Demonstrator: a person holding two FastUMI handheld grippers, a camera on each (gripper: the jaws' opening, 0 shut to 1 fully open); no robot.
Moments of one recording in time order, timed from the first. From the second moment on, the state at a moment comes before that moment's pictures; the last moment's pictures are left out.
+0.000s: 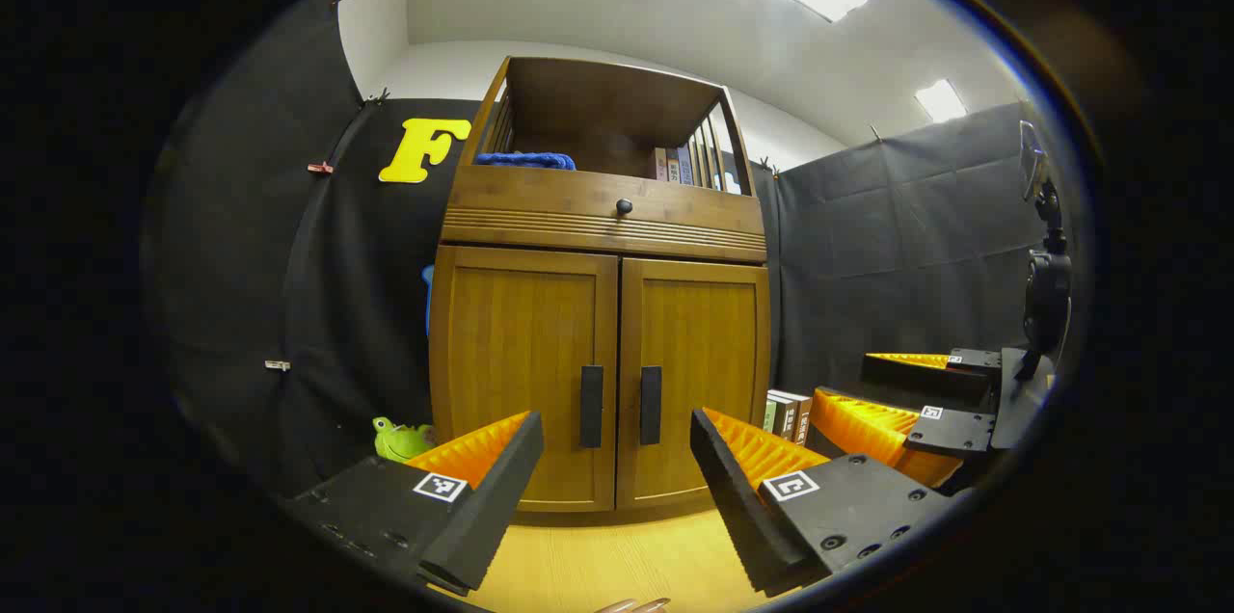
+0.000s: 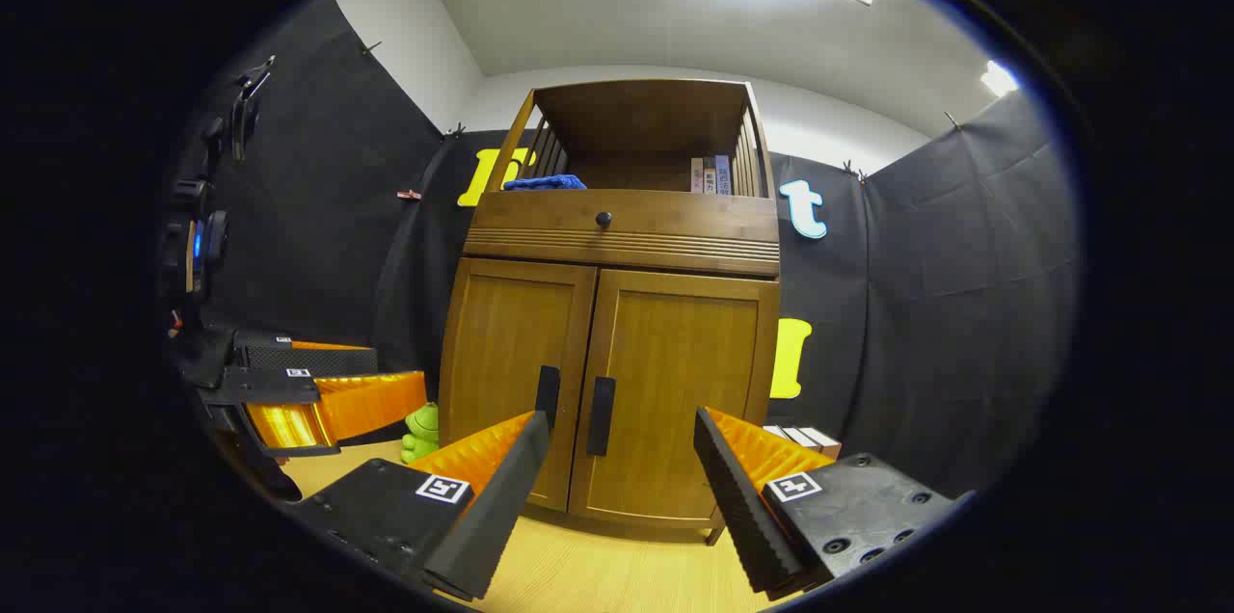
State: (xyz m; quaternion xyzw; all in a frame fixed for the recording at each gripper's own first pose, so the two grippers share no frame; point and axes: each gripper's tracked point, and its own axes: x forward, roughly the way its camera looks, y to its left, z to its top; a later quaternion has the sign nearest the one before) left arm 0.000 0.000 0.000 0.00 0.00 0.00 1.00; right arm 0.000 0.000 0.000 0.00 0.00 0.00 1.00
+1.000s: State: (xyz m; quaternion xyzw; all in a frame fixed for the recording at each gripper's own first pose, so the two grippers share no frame) left arm -0.014 0.009 0.002 0.00 0.00 0.01 1.00; right arm -0.005 0.010 0.003 0.01 0.00 0.00 1.00
